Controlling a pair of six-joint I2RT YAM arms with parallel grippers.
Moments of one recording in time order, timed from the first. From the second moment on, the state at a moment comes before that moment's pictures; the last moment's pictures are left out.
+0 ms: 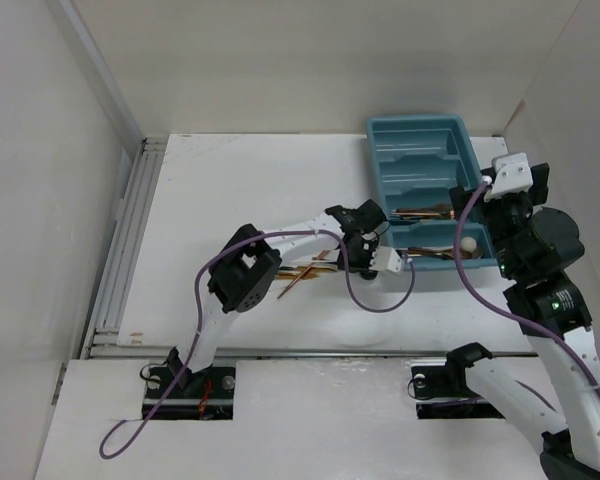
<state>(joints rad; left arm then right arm) -0.93 2.20 1.74 -0.76 0.27 0.93 0.34 0.71 1.11 -0.29 0.29 -0.46</state>
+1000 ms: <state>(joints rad) -0.71 2.18 2.12 -0.95 0.62 0.78 0.34 0.73 1.11 -0.29 0.30 -0.48</state>
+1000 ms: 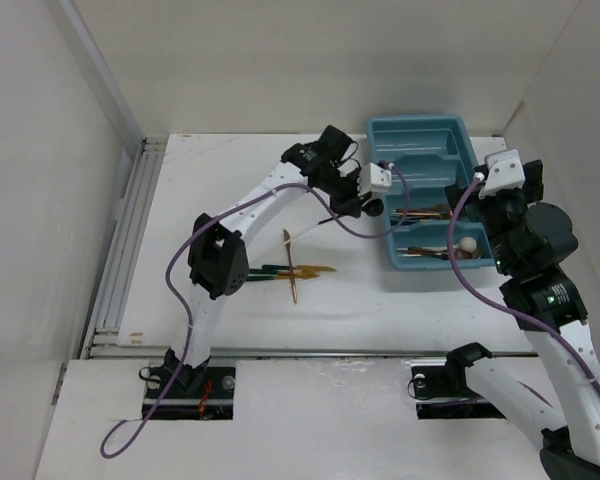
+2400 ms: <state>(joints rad) -0.76 2.17 2.08 -0.43 0.10 0.14 0.34 0.67 1.10 -0.31 0.32 -0.49</state>
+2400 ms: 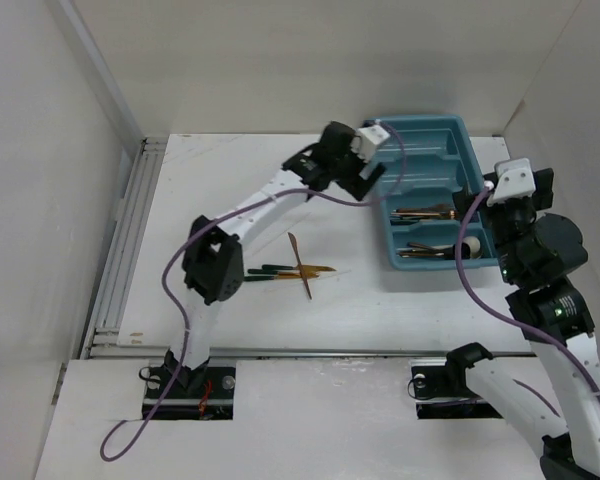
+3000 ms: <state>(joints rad) -0.51 1.98 1.38 -0.51 -0.05 0.34 0.34 0.78 1.10 -0.28 0.25 -0.47</state>
